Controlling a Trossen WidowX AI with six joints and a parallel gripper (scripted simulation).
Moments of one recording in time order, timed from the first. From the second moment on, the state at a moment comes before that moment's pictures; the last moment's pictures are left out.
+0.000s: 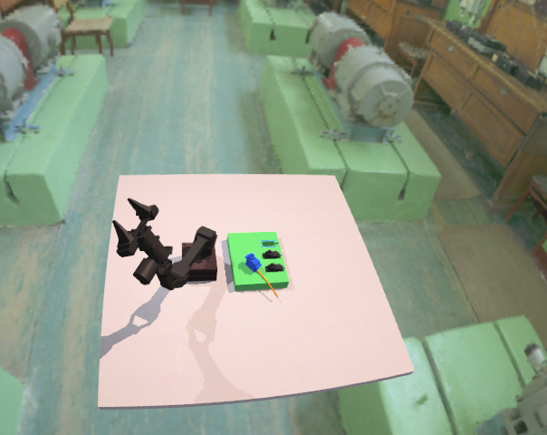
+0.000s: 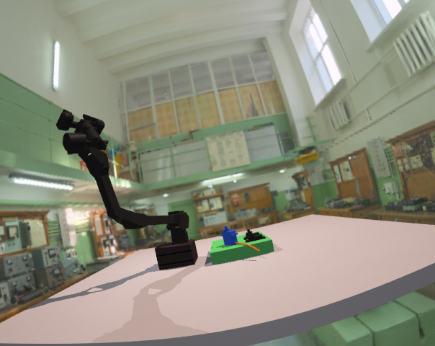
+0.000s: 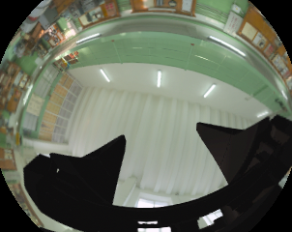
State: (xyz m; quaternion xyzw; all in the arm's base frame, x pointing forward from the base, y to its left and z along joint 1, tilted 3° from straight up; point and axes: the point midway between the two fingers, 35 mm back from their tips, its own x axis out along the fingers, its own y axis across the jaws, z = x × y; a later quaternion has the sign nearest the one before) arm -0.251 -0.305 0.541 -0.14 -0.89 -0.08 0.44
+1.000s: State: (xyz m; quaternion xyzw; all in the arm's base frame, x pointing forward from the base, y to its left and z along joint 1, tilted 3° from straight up) arm -0.192 -0.134 0.608 -0.23 -0.79 0.15 0.55
